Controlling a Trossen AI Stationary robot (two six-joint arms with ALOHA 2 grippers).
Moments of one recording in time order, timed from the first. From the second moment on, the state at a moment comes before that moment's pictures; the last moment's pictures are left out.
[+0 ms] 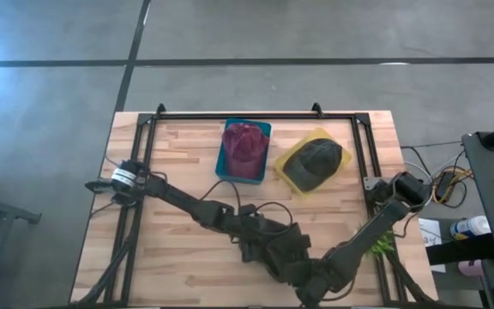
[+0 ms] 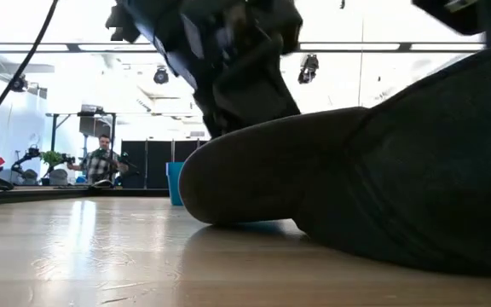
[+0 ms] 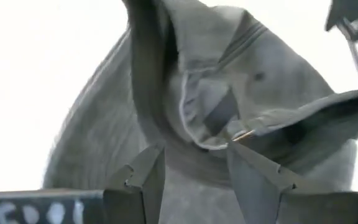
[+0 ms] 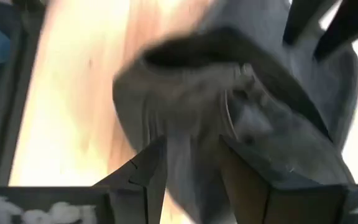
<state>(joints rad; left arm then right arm) -0.31 1.94 1.24 -0.04 -0.07 -0.42 0.78 1.90 1.42 -0.78 0.38 0.58</state>
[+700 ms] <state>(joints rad) -0.35 1.96 1.24 -0.16 0.01 -0.13 0.87 2.03 1.35 -0.86 0.41 0.37</state>
